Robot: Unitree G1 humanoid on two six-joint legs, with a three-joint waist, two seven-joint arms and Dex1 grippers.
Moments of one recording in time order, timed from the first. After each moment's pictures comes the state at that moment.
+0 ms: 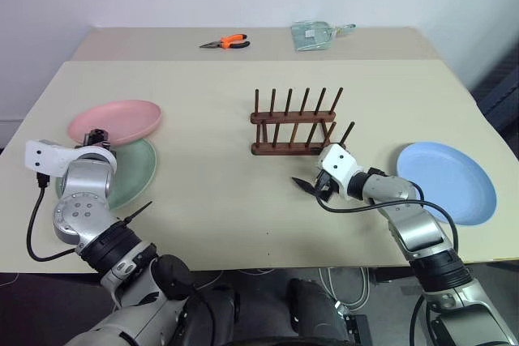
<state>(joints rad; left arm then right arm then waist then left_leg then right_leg) -0.64 0.06 0.96 -0.09 -0.83 0.76 0.62 -0.31 -0.53 0.19 -0.04 0.00 0.24 0.67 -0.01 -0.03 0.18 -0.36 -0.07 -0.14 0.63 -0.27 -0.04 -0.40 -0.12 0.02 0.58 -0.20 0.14</state>
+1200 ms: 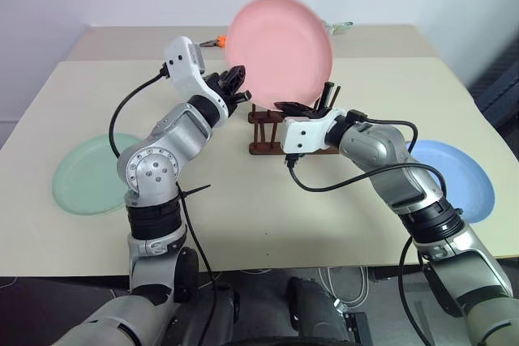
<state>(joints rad) -0.73 0.01 0.28 -0.26 -0.90 0.92 0.23 -0.67 -0.57 0.35 -0.04 -0.48 -0.05 0.53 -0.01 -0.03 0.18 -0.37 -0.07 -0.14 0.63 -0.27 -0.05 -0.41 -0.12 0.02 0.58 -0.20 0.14</state>
